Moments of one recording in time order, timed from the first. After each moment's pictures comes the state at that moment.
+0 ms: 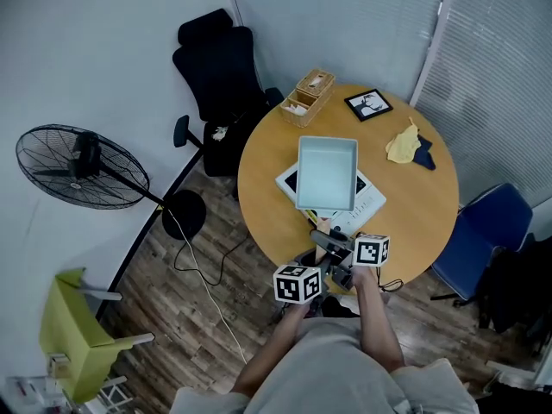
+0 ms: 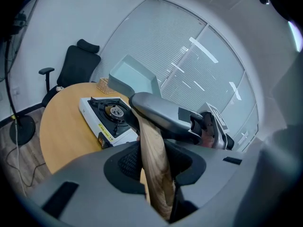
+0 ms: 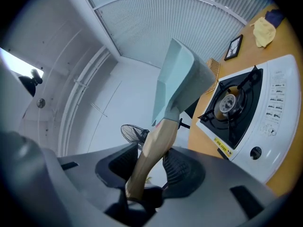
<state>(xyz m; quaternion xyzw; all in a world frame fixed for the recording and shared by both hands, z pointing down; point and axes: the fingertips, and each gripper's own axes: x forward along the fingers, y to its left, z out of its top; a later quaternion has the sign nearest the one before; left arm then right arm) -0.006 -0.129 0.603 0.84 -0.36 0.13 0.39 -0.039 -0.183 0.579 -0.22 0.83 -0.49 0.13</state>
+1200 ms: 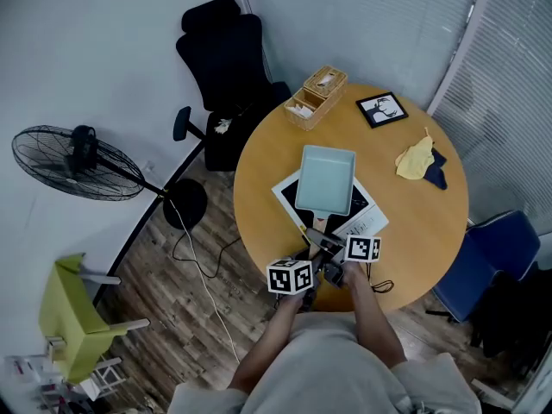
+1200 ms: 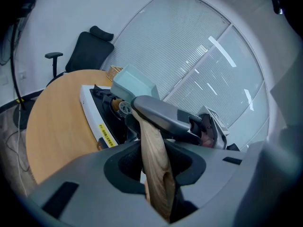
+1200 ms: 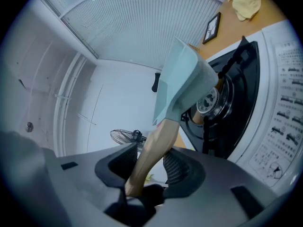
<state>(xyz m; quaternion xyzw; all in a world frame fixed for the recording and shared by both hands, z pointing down) 0.007 -0.209 0.661 0.79 -0.39 0.14 0.46 -0.023 -0.262 0.655 -0.22 0.77 -0.59 0.11</state>
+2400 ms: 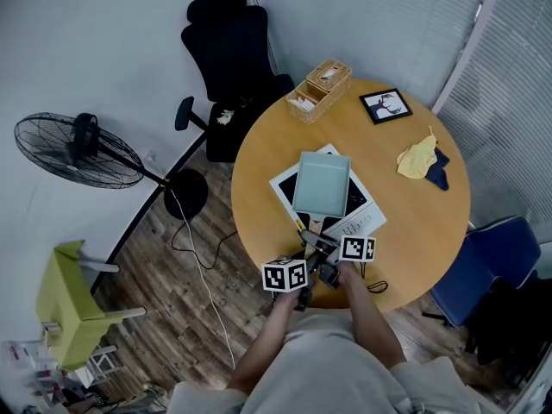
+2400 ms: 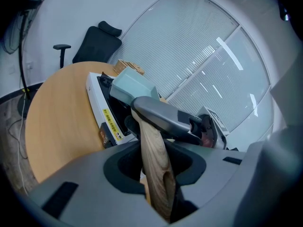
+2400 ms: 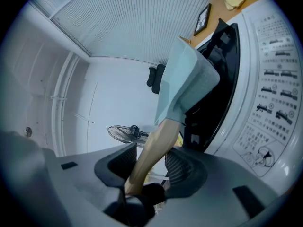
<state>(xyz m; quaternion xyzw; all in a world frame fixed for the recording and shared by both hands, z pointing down) 0.009 -0.193 0.689 0.76 -0.41 0.14 0.49 -0.024 -0.244 0.687 -0.21 0.75 -0.62 0.08</state>
